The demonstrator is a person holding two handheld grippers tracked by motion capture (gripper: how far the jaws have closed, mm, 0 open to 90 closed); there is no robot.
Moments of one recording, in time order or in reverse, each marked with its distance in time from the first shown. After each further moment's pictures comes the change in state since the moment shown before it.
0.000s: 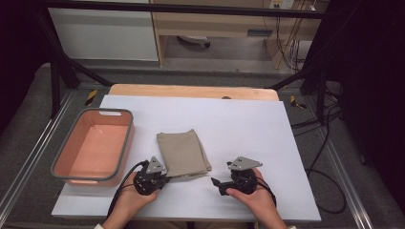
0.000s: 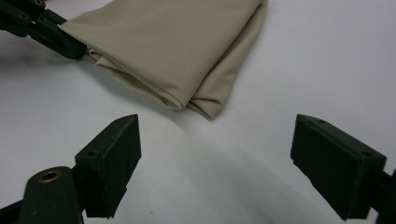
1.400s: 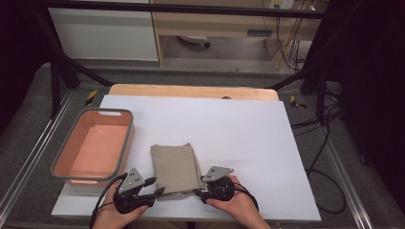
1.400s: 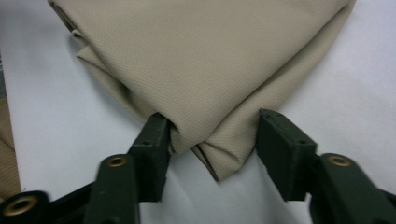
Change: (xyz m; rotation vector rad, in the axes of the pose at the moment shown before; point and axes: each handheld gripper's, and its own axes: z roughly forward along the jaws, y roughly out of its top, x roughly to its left) left arm -0.014 -0.027 -0.056 -0.203 -0.006 -0.051; right arm 0.048 0.003 0.040 0.103 0.149 -0.157
